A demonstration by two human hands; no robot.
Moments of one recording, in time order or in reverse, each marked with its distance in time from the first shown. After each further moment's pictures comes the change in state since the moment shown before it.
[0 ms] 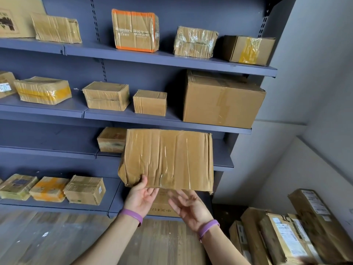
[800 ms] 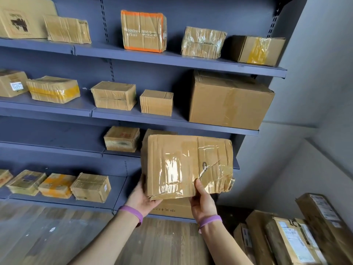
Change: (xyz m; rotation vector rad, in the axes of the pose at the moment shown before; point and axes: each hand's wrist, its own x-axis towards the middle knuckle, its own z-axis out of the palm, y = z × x) left_hand -0.017 0.015 0.002 0.104 0.069 -0.135; right_hand 0.008 -0.012 0.012 0.100 0.228 -0.141
